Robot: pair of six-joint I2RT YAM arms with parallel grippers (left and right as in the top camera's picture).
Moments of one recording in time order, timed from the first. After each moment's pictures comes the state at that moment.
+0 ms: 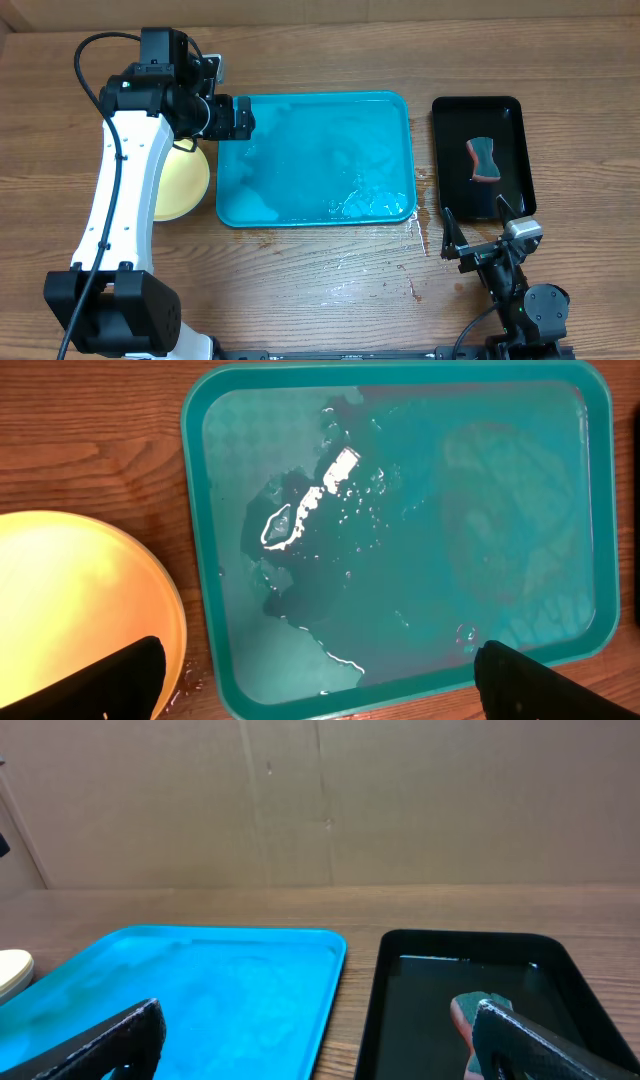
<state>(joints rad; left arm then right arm) -0.01 1.72 1.64 -1.09 0.22 -0.02 0.11 0.01 0.02 -0.02 -0.15 0.12</state>
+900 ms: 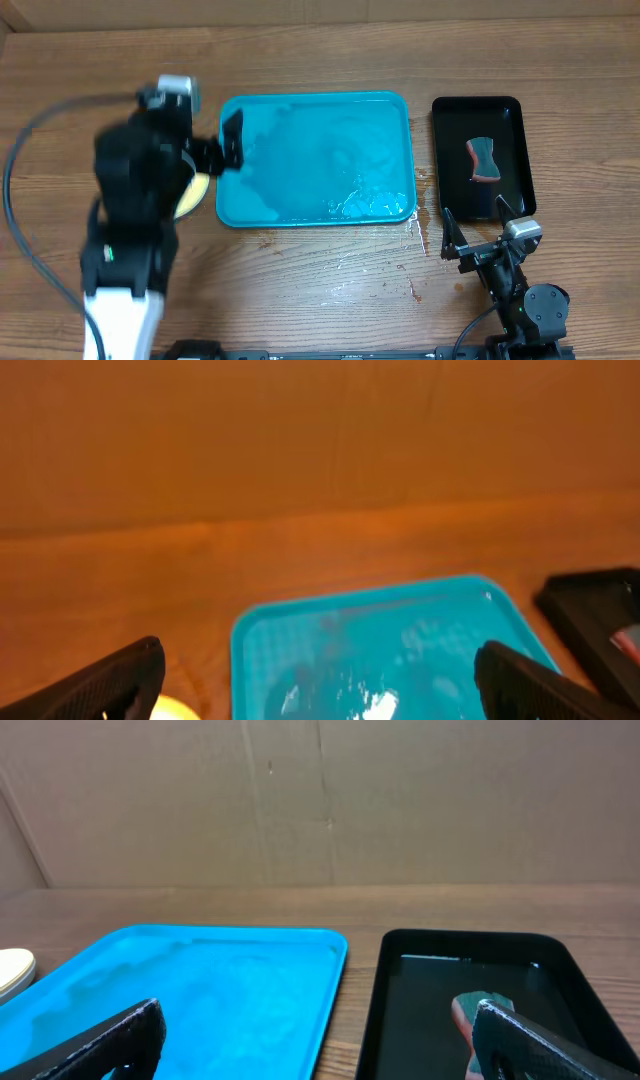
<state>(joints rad) -0.05 0.98 1.00 -0.38 0.16 -0.03 0.11 0.01 0.02 -0.02 -0.15 0.12</state>
